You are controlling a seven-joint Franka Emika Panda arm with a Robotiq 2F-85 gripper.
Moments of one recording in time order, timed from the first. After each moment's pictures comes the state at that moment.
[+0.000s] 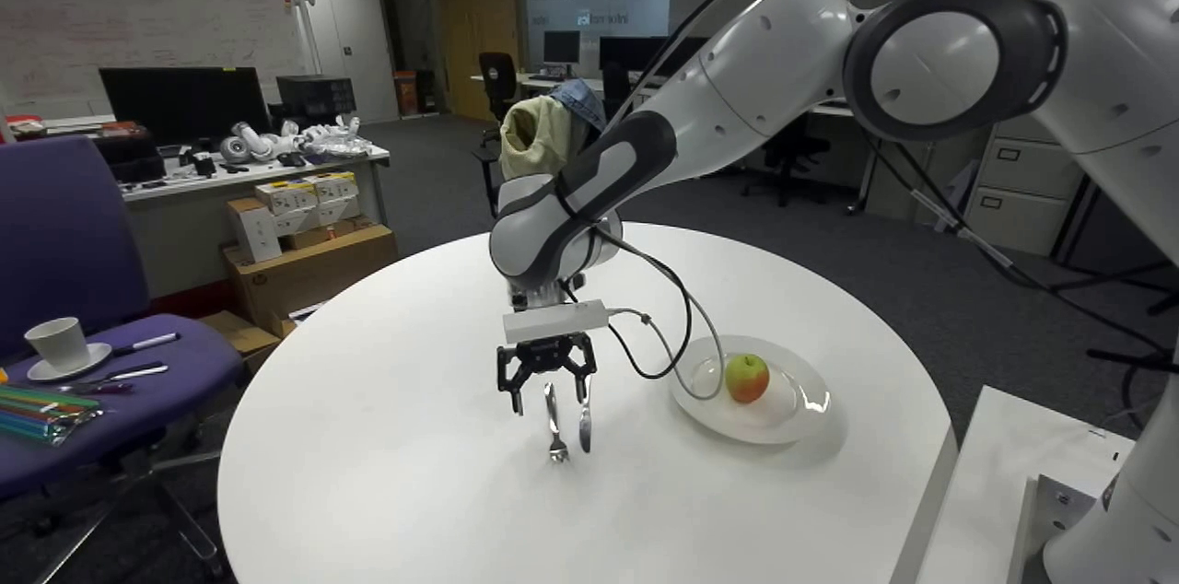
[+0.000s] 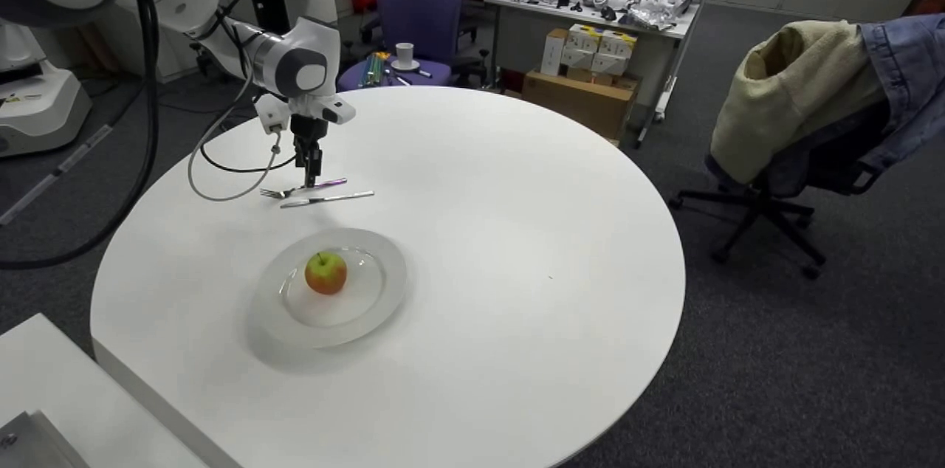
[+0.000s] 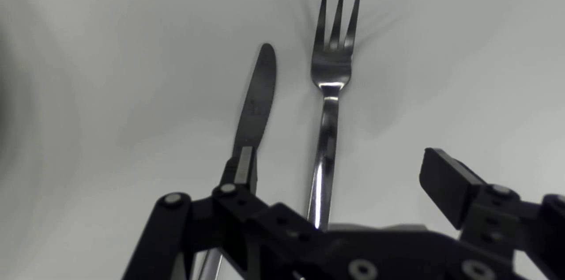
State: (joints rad) arm 0.25 0.84 0.02 -1.51 0.21 2.15 0.64
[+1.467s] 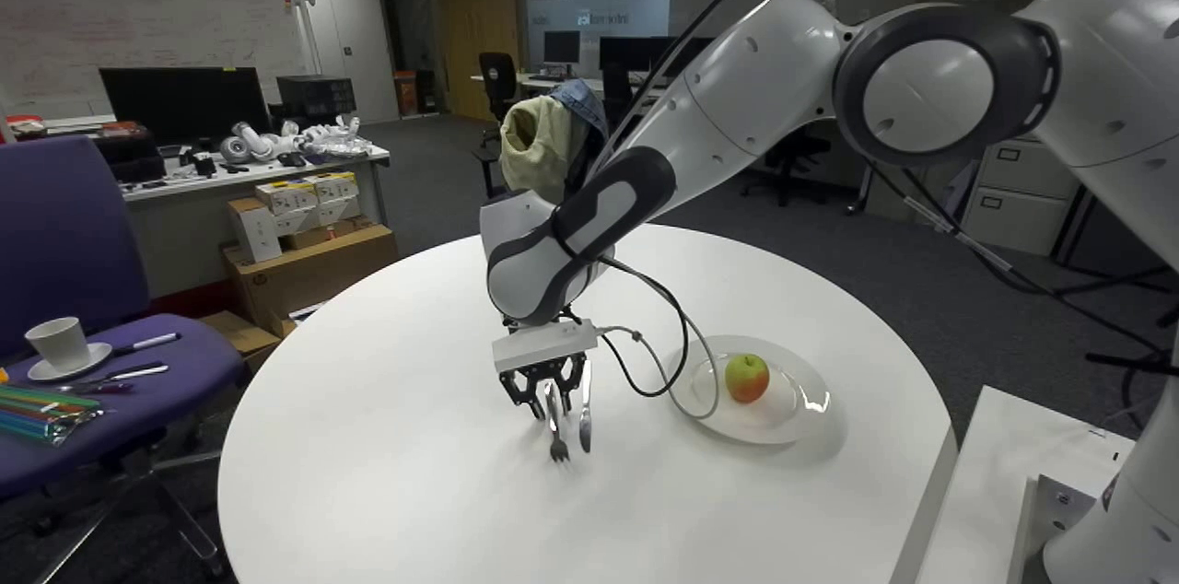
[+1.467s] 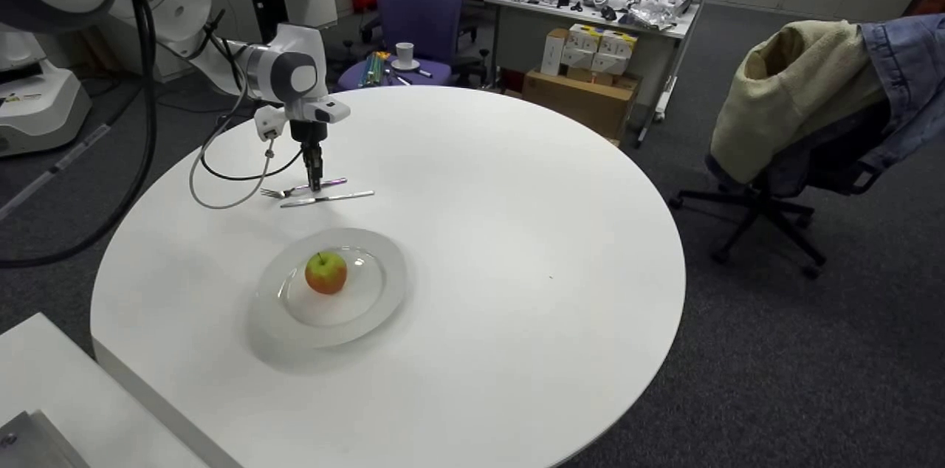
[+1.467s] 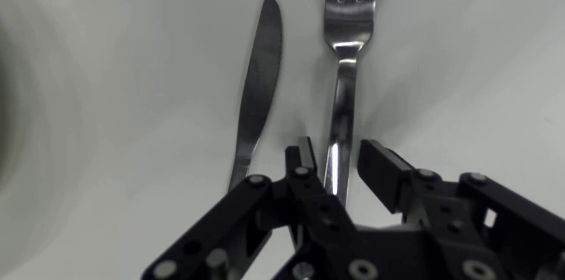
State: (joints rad) arm 0.33 0.87 -0.04 -1.50 0.05 2.22 0.83
